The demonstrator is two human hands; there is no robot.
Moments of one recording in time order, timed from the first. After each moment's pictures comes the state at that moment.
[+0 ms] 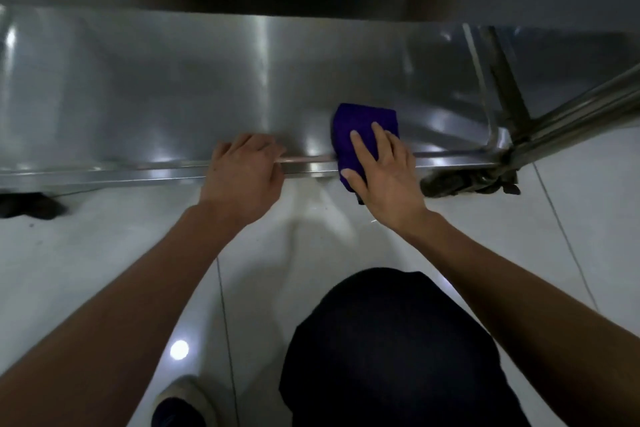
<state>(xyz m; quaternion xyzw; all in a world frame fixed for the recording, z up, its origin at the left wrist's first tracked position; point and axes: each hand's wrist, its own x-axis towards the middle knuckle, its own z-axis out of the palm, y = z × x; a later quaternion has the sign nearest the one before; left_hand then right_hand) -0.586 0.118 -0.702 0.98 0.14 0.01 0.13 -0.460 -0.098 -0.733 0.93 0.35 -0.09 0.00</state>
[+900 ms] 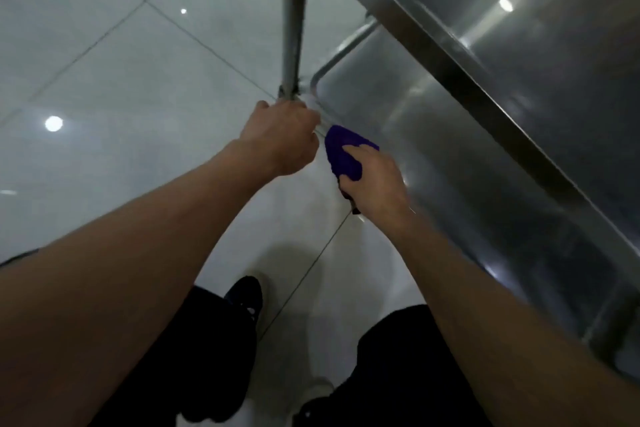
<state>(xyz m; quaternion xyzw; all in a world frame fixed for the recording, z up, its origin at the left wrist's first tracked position) -0.818 0.273 -0.558 0.87 0.47 -0.07 0.16 -0.653 0.175 -0.605 0.76 0.58 -0.27 -0.08</state>
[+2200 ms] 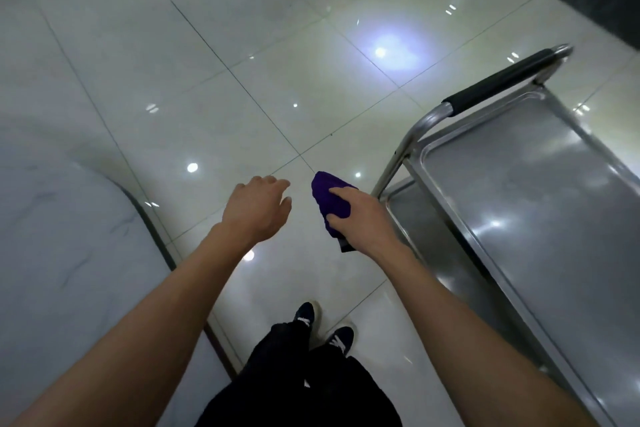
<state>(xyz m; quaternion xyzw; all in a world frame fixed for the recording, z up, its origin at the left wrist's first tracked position) -1.029 0.250 0.015 0.73 0.66 -0.08 0.16 -0.815 0.244 -0.013 0.62 0.68 -0.36 -0.15</state>
